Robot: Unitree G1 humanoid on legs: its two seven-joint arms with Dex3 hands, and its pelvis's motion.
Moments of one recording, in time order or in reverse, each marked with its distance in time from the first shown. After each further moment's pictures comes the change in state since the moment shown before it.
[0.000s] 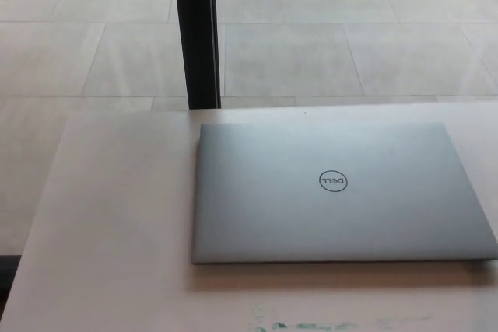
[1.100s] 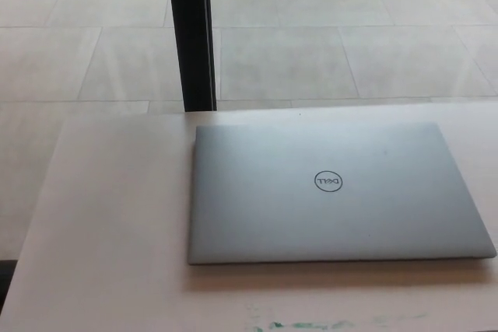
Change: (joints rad) left_arm -0.011 0.000 0.000 0.026 -0.001 0.000 0.000; right_arm 0.370 -0.019 -0.956 0.375 0.310 -0.017 -0.133
